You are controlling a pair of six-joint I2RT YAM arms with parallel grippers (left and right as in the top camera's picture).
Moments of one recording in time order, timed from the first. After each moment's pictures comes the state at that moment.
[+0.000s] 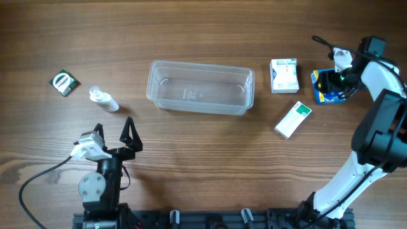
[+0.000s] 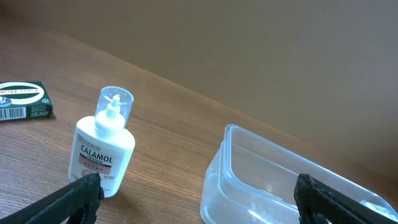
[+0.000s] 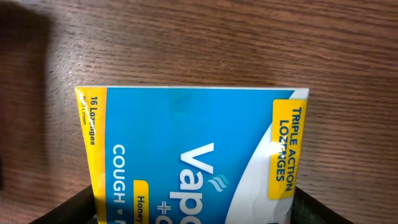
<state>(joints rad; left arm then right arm) 0.07 0.01 0.01 -0.07 0.05 -0.44 -0.37 2.10 1.44 -0.66 -0.15 -0.45</state>
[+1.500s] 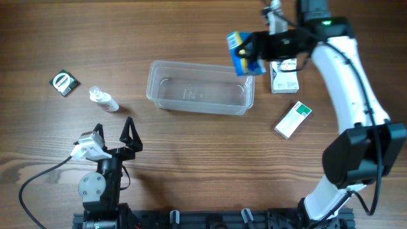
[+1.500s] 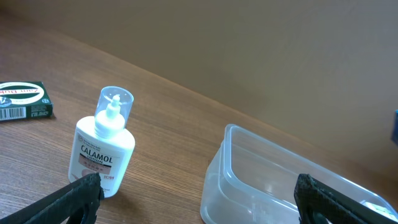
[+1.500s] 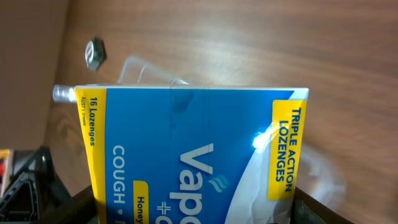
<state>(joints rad) 0.07 0.01 0.01 -0.07 0.05 -0.44 0.17 1.89 1.76 -0.99 -0.65 0.07</state>
